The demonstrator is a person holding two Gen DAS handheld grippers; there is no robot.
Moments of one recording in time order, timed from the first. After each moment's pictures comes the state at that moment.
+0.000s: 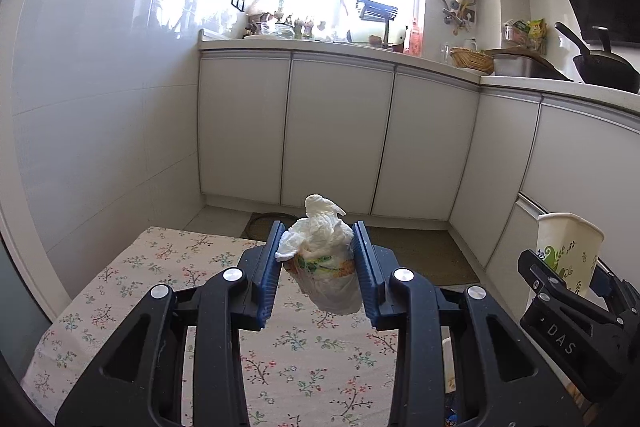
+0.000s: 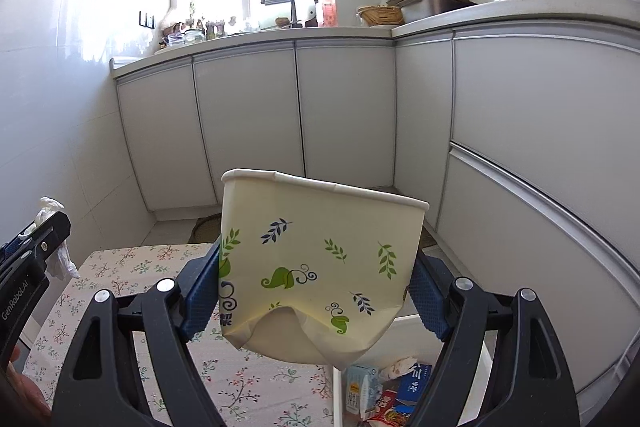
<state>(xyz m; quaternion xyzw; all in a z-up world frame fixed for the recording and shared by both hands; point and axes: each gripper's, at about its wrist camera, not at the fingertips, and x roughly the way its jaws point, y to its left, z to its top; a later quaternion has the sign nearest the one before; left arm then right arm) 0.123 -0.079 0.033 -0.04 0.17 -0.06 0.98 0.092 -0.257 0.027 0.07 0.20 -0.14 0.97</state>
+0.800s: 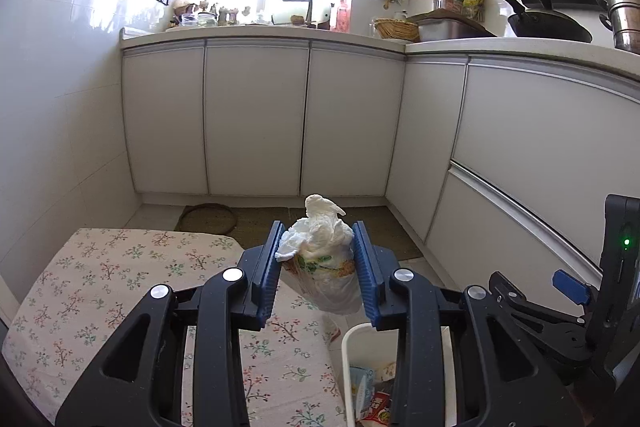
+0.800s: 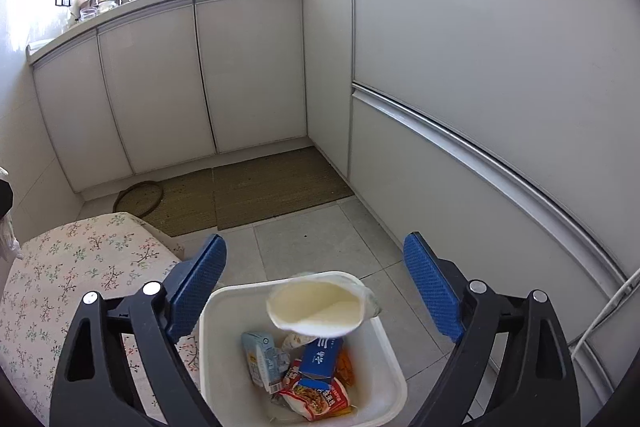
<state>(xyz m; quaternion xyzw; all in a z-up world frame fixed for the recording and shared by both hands) 0.119 -0.196 0.016 0.00 0.19 -0.17 0.97 0.076 -0.378 -0.019 0.10 0.28 -0.25 0.92</state>
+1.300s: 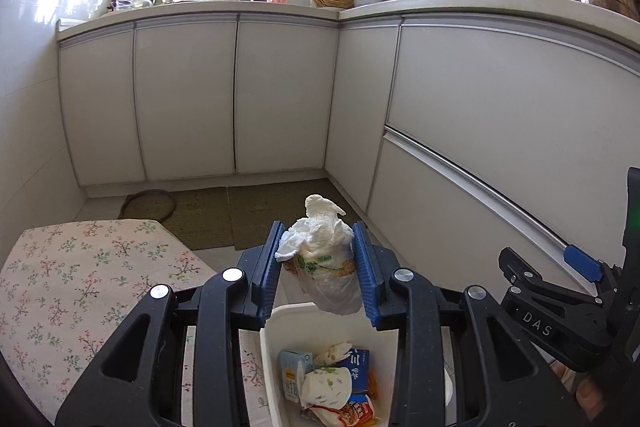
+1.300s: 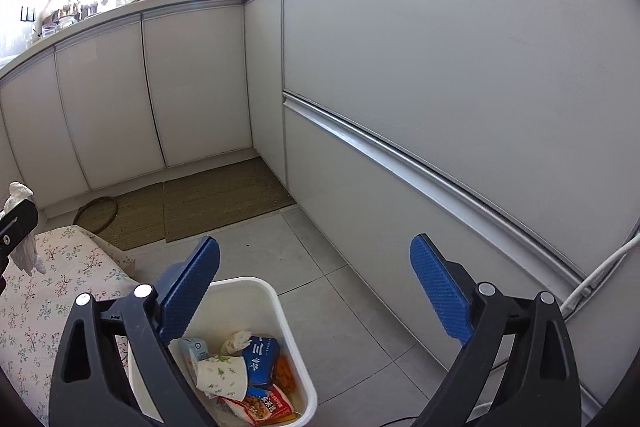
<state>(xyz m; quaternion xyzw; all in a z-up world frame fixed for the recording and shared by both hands) 0.113 -0.269 -0.010 0.02 0.23 -0.27 0.93 0.023 -0.440 -0.023 0.09 0.26 -0.33 0.90</state>
